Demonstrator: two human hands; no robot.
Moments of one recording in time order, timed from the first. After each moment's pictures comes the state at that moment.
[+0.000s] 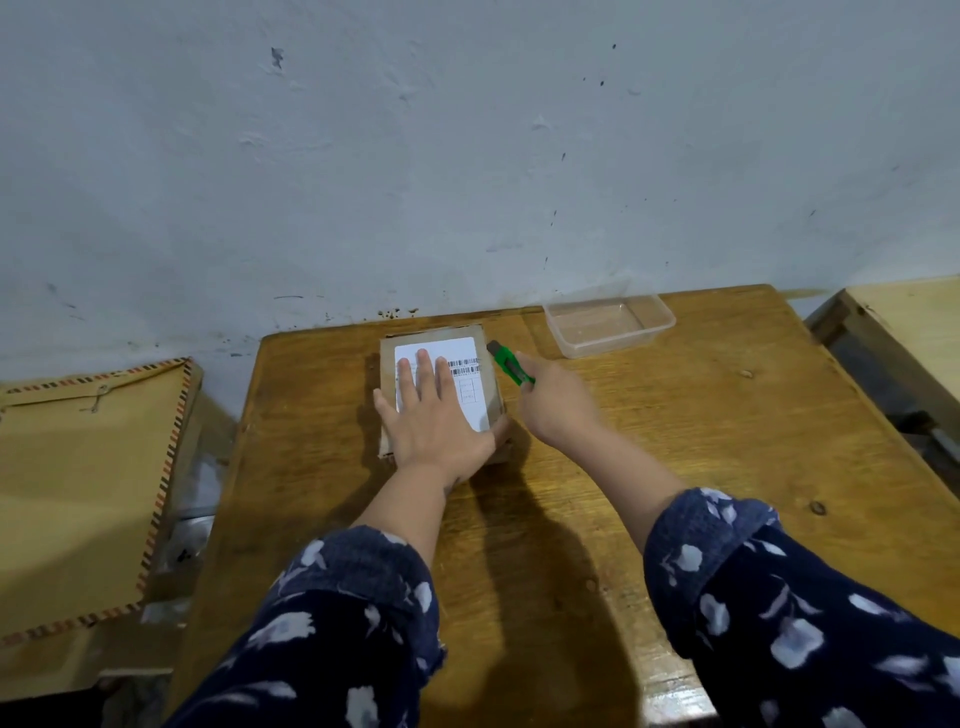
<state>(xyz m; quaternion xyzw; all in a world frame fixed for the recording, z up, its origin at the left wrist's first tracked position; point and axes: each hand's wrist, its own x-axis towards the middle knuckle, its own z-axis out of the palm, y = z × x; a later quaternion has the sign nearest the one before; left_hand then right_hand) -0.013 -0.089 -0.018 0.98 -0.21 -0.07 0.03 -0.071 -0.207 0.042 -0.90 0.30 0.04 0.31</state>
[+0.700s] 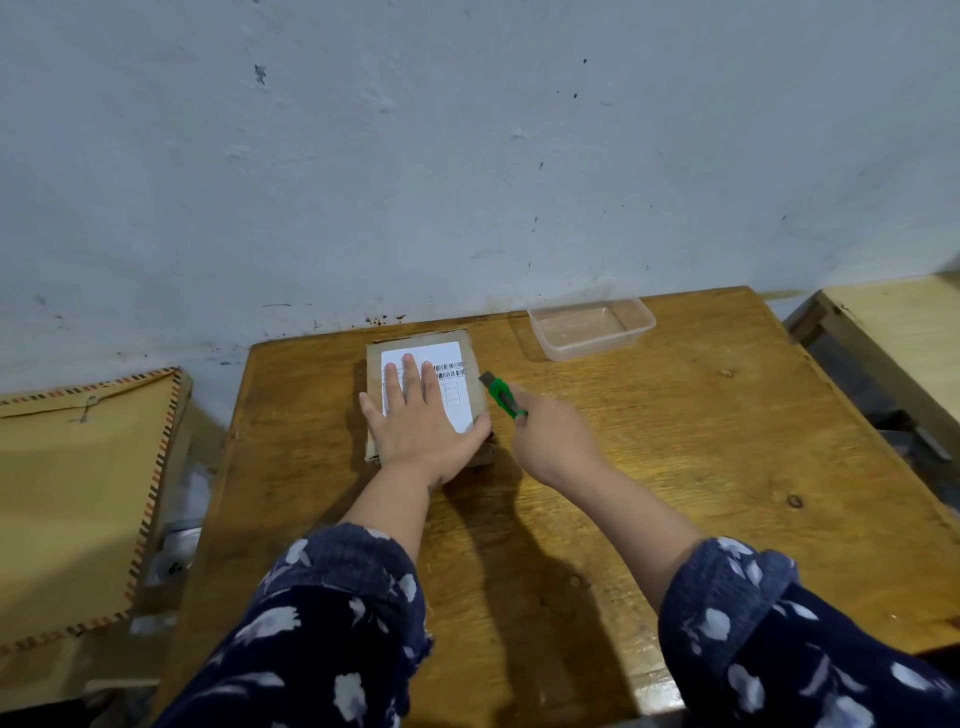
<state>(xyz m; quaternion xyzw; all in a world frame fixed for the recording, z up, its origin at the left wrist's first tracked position) -0.010 -0.087 -0.018 0.97 -0.22 -0.08 0.03 -0.111 -0.195 0.045 -0.91 0.28 0.05 0.30</state>
